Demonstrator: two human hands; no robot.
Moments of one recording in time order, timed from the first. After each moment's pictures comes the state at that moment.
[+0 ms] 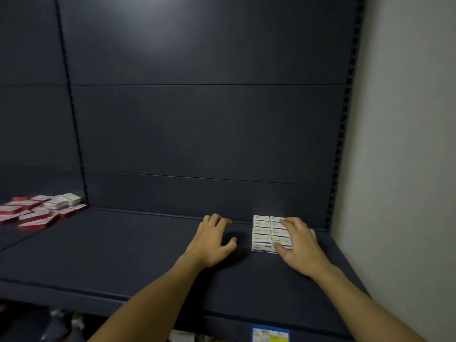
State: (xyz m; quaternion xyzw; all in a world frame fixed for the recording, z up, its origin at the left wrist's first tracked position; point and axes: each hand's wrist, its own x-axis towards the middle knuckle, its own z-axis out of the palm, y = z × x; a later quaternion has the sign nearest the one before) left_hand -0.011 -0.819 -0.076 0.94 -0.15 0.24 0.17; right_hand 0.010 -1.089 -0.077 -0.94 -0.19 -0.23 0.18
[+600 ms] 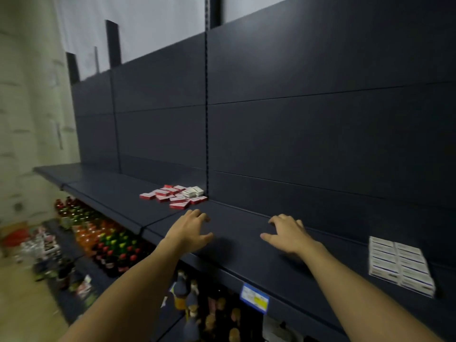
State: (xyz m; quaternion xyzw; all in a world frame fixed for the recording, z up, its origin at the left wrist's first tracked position) left_hand -0.184 -0.584 -0.031 0.97 0.15 0.18 0.04; right_hand -0.031 -0.829 -0.022 -0.91 -0.38 -0.07 0.13
